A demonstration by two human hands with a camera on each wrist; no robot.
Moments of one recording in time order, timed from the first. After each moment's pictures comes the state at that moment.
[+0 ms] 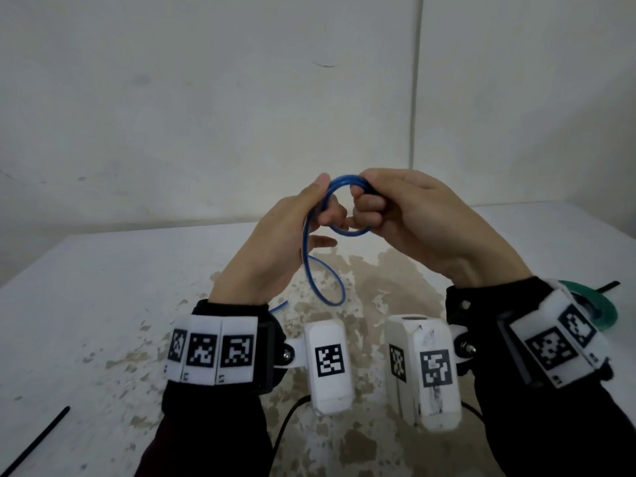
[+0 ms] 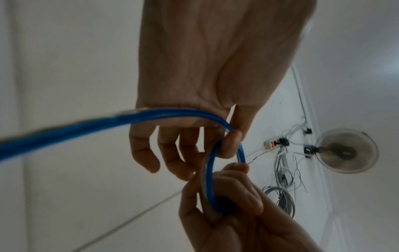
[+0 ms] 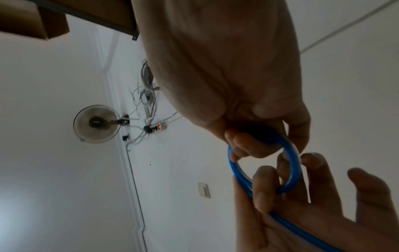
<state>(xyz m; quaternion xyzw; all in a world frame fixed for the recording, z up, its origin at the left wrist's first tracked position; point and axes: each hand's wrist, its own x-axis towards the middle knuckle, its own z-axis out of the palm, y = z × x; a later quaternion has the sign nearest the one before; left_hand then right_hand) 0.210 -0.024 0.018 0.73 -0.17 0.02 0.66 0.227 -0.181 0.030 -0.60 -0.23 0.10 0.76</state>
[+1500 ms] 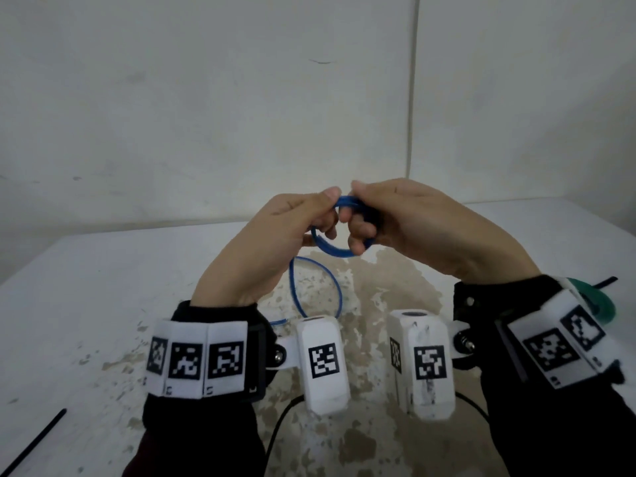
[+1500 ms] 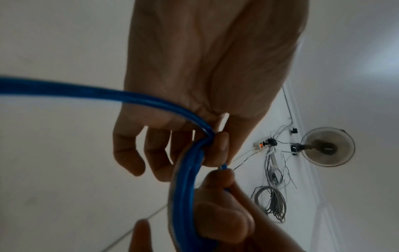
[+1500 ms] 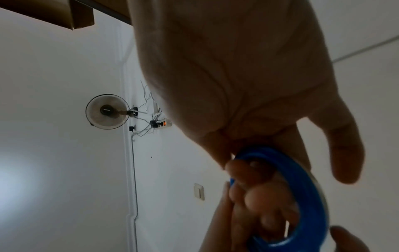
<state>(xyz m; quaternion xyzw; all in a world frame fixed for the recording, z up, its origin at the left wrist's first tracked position) 0.206 -0.018 0.020 0.74 -0.18 0.03 0.65 0.225 -0.187 0.032 -0.69 -0.26 0.13 0.66</state>
